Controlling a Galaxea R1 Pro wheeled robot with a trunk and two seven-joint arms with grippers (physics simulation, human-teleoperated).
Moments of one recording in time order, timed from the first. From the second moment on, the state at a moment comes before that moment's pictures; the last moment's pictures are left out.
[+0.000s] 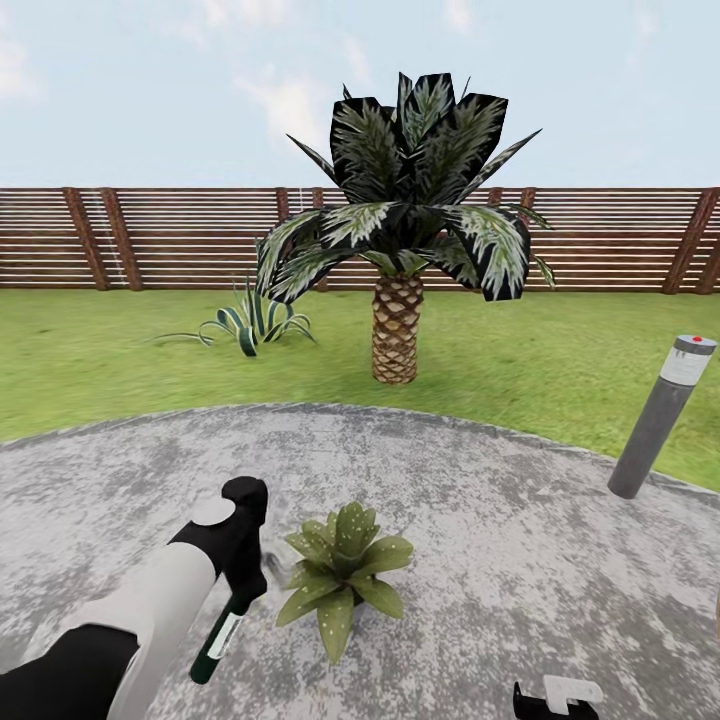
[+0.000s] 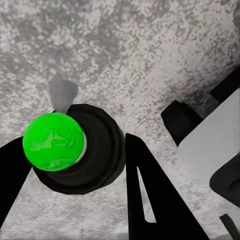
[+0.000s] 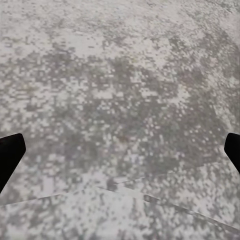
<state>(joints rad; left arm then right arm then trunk) -0.88 -0.05 -0.15 -0.53 -1.52 0.81 -1.56 -0.43 -0.07 -0.25 -0.03 0.22 -0.44 -0.23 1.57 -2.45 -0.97</state>
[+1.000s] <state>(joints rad) -0.95 -0.17 -0.15 -0.57 -1.52 0.81 -1.56 -0.43 -0.07 -0.25 -0.03 0.22 -0.44 -0.23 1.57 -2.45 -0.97</state>
